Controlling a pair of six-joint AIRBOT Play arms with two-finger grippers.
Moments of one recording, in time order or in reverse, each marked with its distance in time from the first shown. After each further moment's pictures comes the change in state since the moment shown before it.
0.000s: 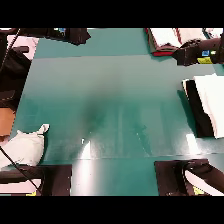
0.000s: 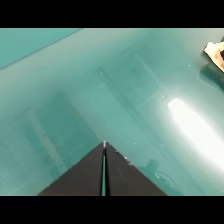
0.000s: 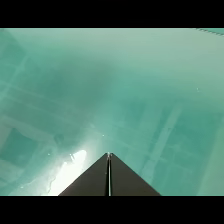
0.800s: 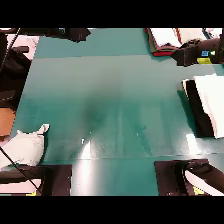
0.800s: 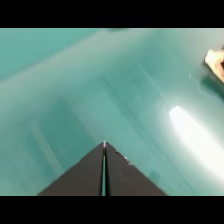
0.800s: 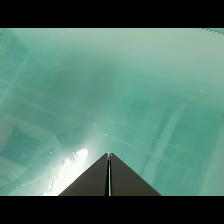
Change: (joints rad) left arm 0.005 0.003 0.000 0.000 0.052 -0.002; right arm 0.002 0.000 0.000 0.006 0.006 0.000
